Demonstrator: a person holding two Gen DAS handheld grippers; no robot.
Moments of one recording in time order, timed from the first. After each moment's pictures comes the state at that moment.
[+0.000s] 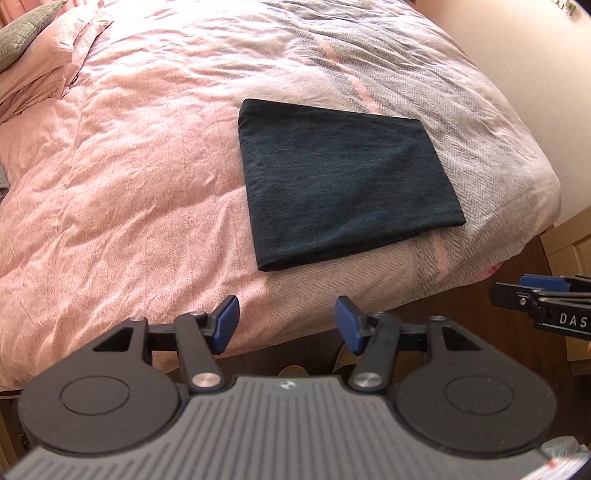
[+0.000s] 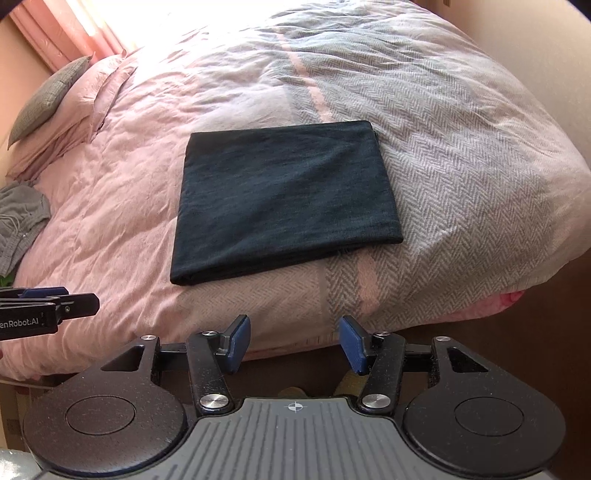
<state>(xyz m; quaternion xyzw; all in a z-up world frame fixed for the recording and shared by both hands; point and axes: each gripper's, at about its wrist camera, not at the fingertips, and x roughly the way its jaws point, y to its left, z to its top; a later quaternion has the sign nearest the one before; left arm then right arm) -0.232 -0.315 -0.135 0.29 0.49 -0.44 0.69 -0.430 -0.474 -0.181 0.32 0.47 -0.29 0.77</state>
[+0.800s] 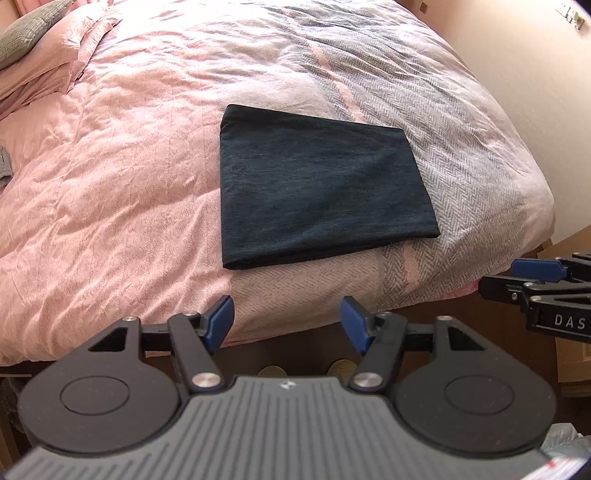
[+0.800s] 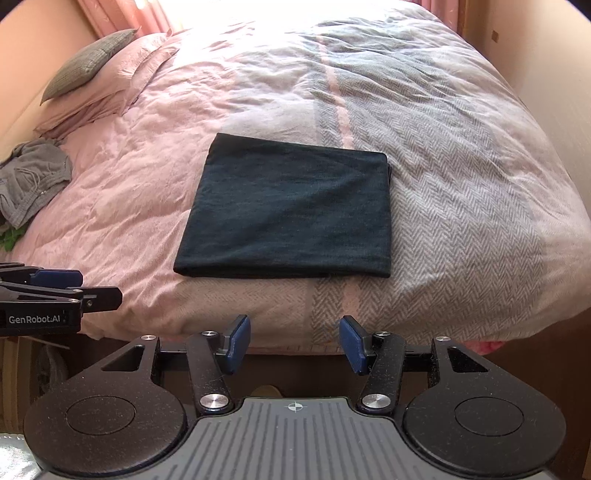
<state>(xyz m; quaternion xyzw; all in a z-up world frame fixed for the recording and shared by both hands) -0.281 -0.334 -0.121 0.27 0.50 -0.42 0.71 -0.444 -0.503 -0.155 0.25 0.49 -0.22 0.80</state>
